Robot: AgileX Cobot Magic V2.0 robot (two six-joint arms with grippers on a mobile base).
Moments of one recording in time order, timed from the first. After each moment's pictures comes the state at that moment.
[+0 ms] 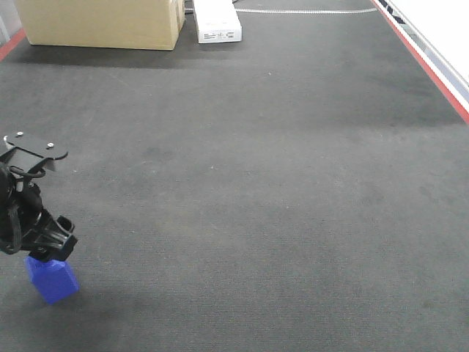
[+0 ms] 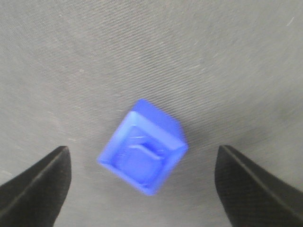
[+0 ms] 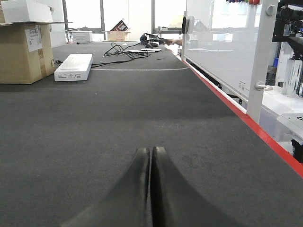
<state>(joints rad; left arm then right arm) -0.19 1.45 -1.04 0.04 1.01 0.27 -0.07 -0.01 0.03 0.04 0.06 -0.02</state>
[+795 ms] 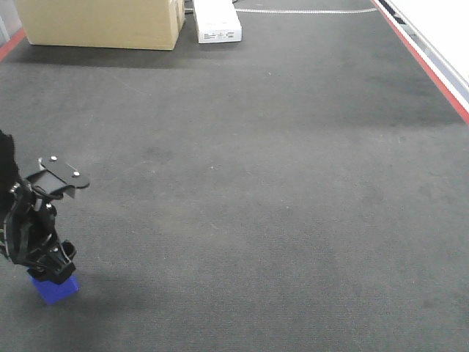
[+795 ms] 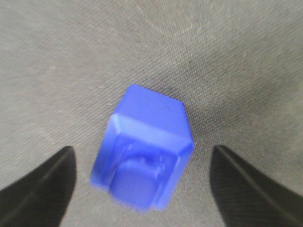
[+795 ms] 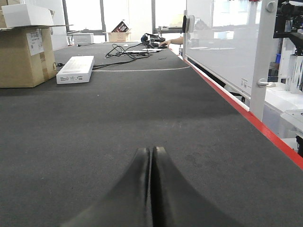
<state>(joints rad) -0.19 1.59 -1.04 0.04 1.04 0.45 -0.07 -0.01 0.03 0.07 0.06 -0.02</state>
